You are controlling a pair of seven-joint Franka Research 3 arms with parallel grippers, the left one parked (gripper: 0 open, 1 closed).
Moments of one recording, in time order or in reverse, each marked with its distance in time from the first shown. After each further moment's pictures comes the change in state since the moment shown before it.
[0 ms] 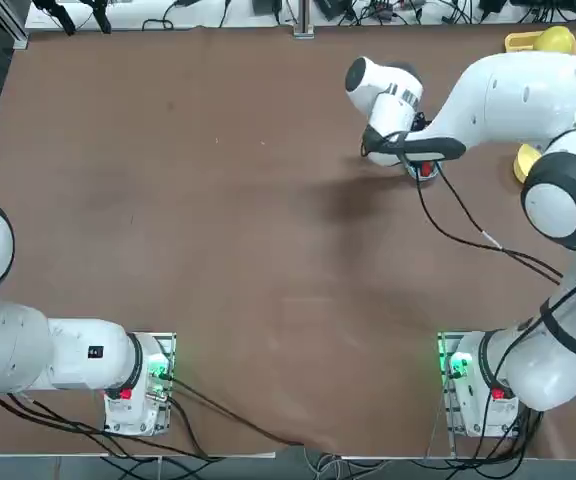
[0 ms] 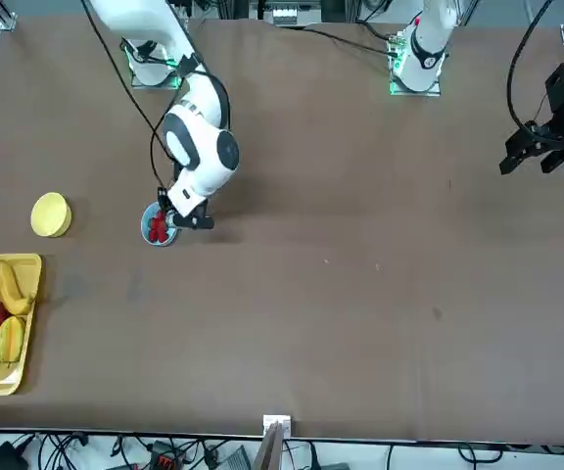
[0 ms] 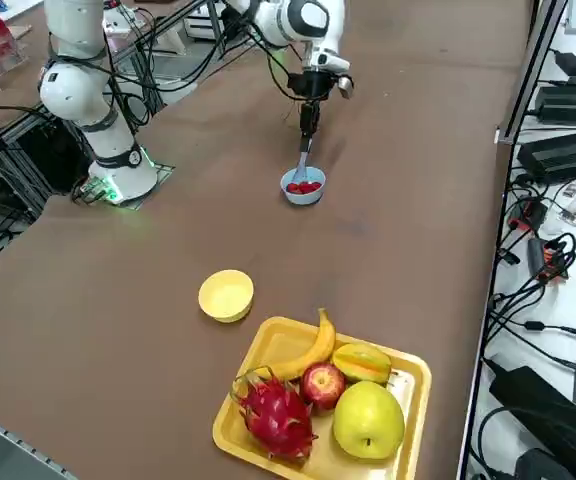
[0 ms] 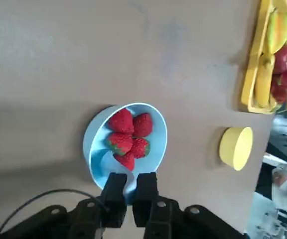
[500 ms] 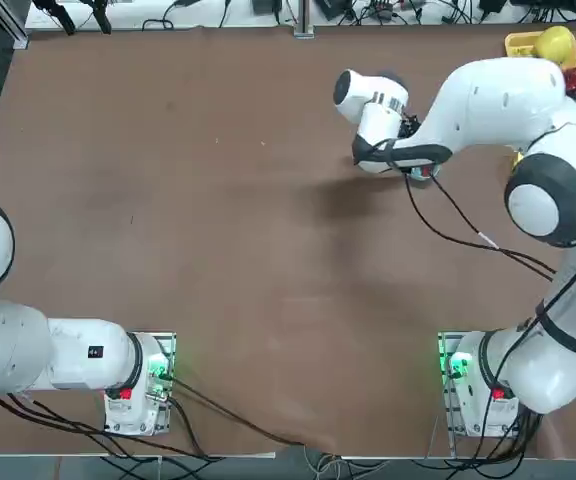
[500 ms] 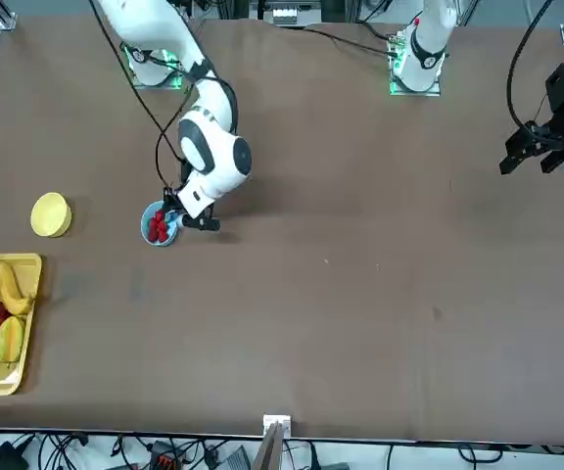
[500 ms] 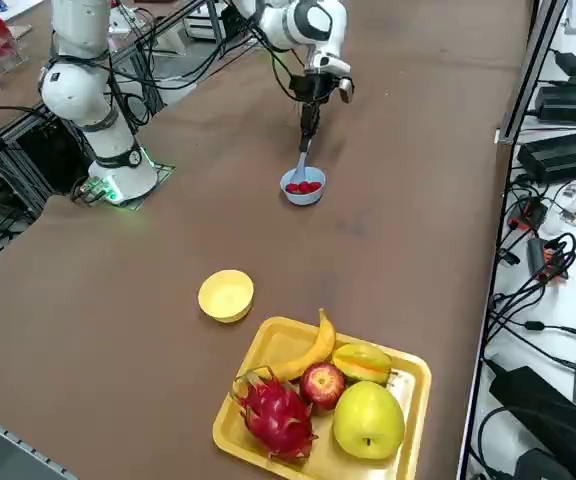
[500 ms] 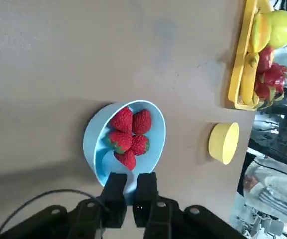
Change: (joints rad) arm 0.047 0.072 0.000 0.063 -0.036 -0.080 0.049
